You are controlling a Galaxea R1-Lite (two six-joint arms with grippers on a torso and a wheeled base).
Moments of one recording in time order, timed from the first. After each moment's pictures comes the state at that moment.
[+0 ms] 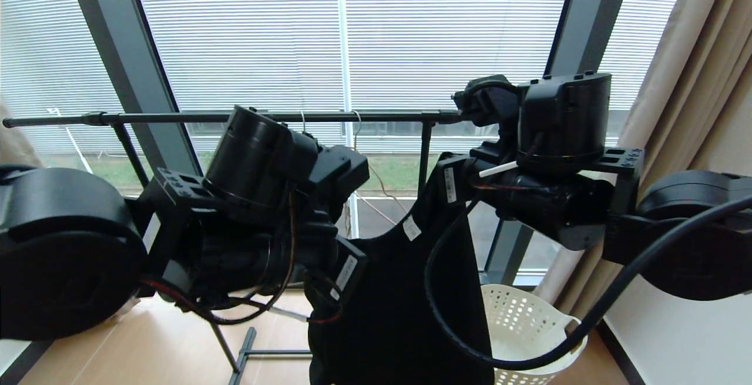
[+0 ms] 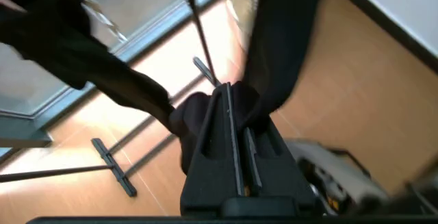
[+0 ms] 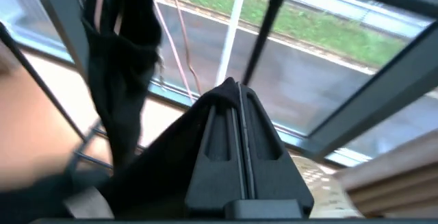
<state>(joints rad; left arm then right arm) -0.78 1.66 -1.10 0.11 0.07 0.06 0.73 1.81 -1.18 -0.35 -0.46 0.06</state>
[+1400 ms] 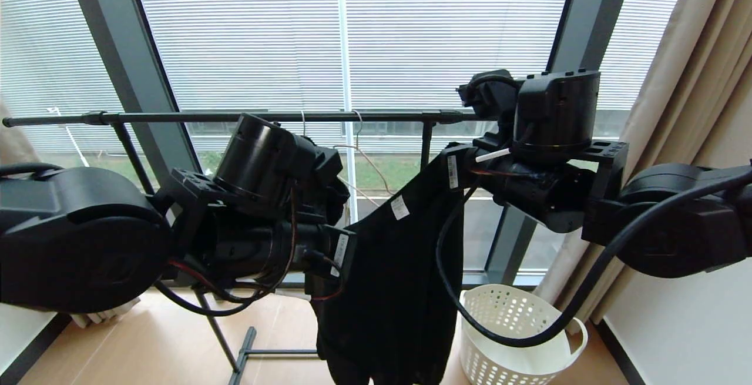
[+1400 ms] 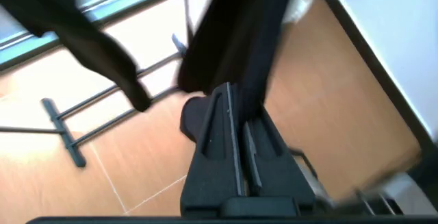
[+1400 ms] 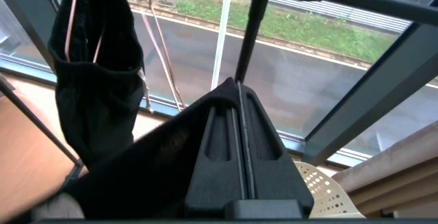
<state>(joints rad) -0.69 1.71 -1.12 0.10 0.07 -0.18 0.67 1.84 -1.21 -0.38 -0.47 0.04</state>
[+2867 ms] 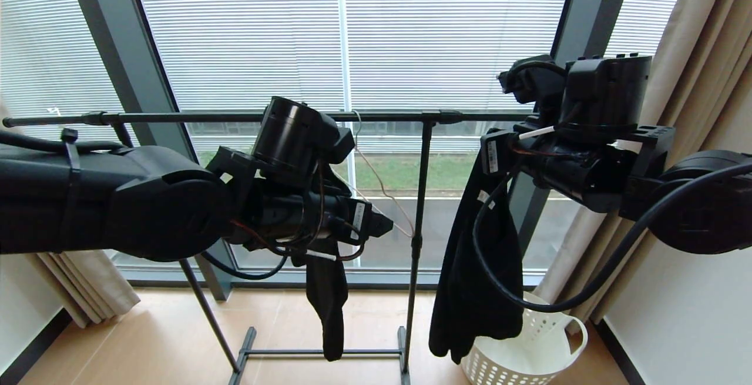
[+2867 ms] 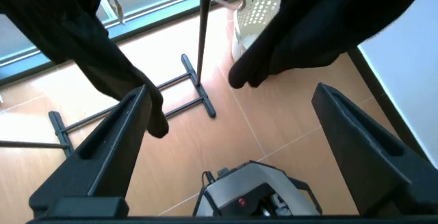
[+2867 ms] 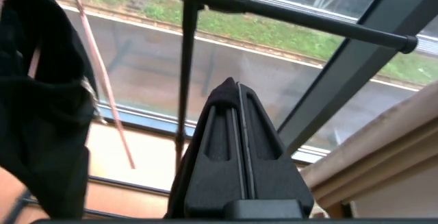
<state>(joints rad) -0.65 1.85 -1.28 0.07 0.07 -0.17 0.54 1.79 -1.19 -0.39 -0.47 -0.05</state>
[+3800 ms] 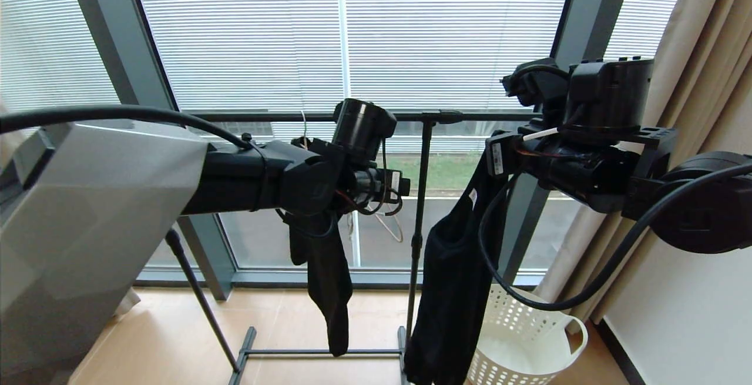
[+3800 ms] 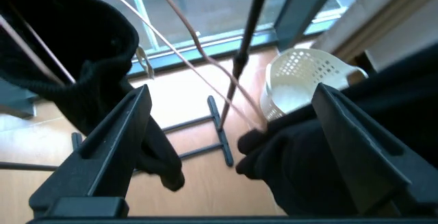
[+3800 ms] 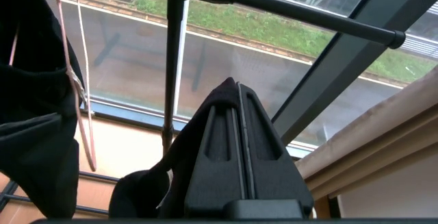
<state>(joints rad) -0.64 2.22 -1.74 0.08 0.28 -0.21 0.53 1.79 -1.18 -0.39 -0.46 -0.07</state>
